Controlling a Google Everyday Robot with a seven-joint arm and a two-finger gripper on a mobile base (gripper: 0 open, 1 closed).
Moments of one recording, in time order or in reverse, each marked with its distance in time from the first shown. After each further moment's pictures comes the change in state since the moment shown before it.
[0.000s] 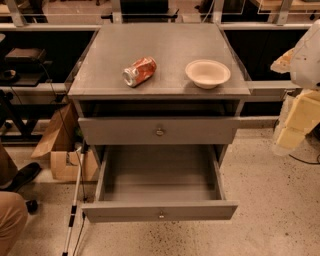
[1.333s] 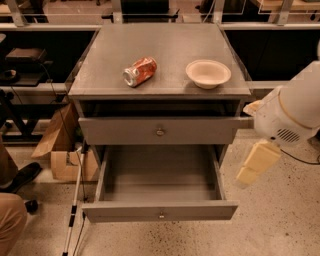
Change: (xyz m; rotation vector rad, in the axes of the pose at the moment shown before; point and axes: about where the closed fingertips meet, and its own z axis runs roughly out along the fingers) arm -0.012 0.036 0.098 -0.049 -0.129 0.080
